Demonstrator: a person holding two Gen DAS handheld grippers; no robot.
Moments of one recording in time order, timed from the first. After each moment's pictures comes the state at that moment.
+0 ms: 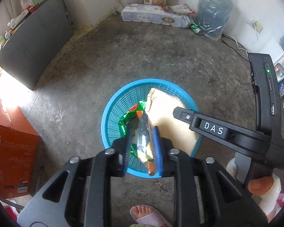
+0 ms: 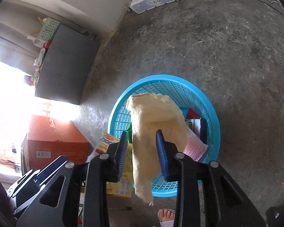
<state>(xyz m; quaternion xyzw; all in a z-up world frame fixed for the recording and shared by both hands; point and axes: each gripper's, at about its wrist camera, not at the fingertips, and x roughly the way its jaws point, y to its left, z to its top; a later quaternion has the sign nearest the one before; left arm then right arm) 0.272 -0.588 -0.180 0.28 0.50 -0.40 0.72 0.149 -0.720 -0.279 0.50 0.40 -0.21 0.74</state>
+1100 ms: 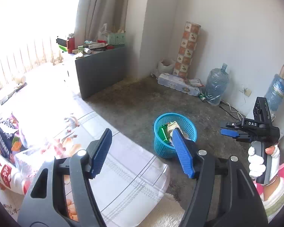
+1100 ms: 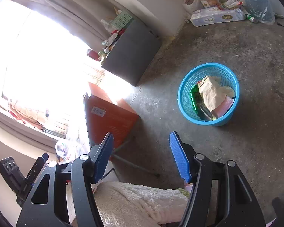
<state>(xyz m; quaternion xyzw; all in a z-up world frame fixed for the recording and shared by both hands) 0.185 -0.162 0.034 0.07 0.33 -0.37 0.87 0.006 -0.539 -0.099 0.45 0.33 -0.04 0.83</state>
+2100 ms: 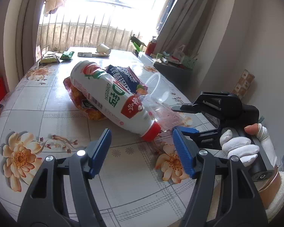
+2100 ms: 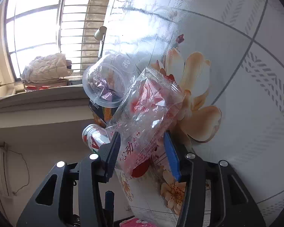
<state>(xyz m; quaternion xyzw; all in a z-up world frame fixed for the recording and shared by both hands) 0.164 0.076 -0.011 -0.10 0.31 -0.19 0.93 0.219 -0.243 -0.121 0.55 0.49 0.15 0.66</state>
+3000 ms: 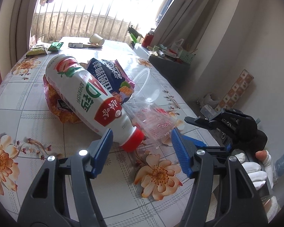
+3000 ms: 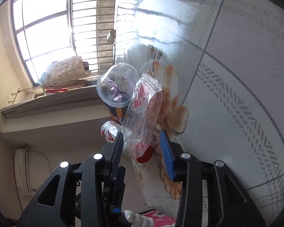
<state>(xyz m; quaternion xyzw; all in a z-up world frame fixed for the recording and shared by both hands) 0.203 0.039 -0.015 -0.12 0.35 -0.20 0.91 0.208 -0.270 -0.137 0.60 0.46 0.21 0.62</state>
